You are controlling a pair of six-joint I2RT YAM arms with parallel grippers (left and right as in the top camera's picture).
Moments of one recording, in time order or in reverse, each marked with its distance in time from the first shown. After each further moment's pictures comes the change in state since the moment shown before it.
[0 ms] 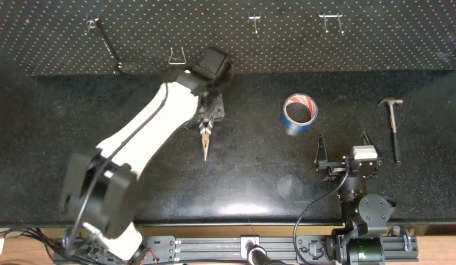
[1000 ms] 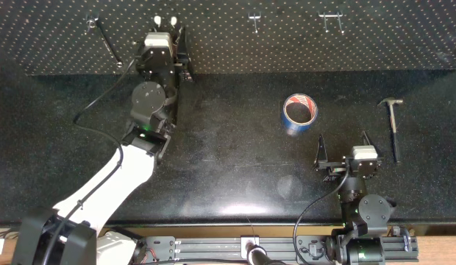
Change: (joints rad) left arm 0.119 -0.415 -0.691 1.767 -0.288 0.558; right arm 0.000 -0.001 0.000 0.000 0.000 0.000
